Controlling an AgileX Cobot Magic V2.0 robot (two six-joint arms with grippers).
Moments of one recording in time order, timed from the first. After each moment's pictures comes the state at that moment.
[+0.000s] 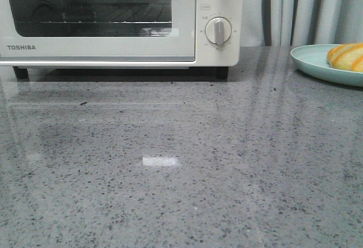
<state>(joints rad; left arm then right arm) -0.41 1.11 -0.94 -0.65 0.12 0.66 0.15 0.35 -0.45 0.31 0.36 -0.10</state>
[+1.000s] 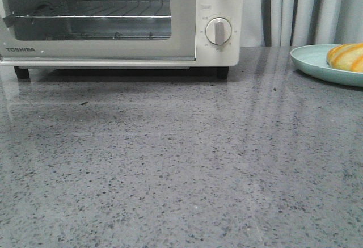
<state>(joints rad) -0.41 1.18 -0.95 -0.62 0.41 0.67 0.15 0.35 -0.45 0.31 0.40 -0.10</state>
